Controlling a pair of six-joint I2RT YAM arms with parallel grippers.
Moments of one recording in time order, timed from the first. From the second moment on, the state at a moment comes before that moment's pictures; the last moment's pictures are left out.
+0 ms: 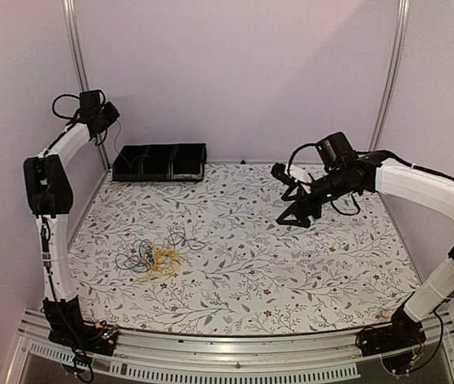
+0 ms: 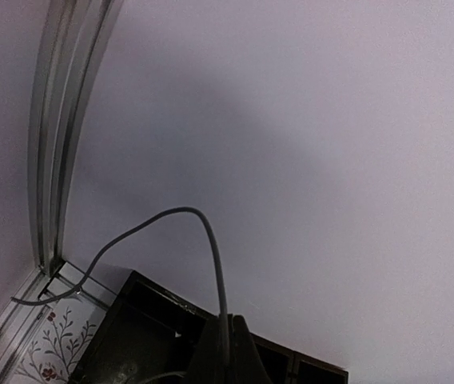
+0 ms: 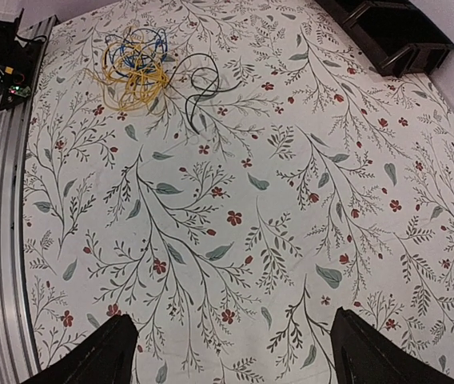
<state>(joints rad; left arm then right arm) 0.06 2.32 2.26 -0.20 -0.06 -0.58 0.57 1.56 1.27 -0.59 -0.52 -0.54</state>
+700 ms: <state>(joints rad) 0.01 2.47 2.18 -0.15 0.02 -0.52 0.57 1.56 1.24 -0.61 -0.51 -0.54</state>
